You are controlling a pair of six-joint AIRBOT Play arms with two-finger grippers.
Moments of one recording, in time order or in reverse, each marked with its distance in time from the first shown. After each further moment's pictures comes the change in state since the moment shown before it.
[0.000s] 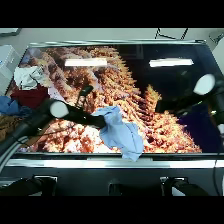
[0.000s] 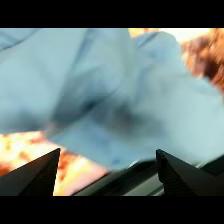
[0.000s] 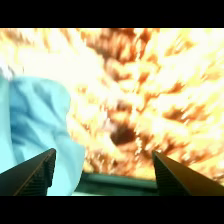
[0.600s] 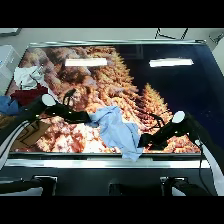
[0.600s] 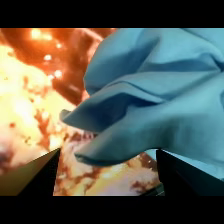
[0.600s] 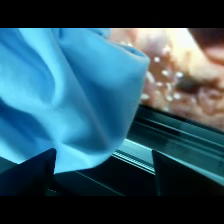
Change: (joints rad) left arm 0.299 -0.220 -0.076 -0.185 0.008 0.211; right arm 0.000 -0.033 -0.520 0.366 -0.063 -0.201
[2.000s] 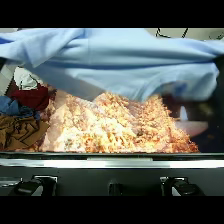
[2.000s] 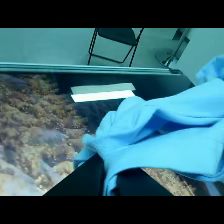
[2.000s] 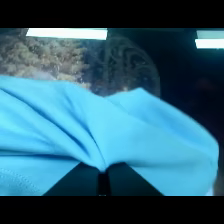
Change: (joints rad) left arm 0.117 0.822 0.344 0.222 0.121 -0.179; right arm 0.001 0.384 1.022 -0.497 0.029 0.177
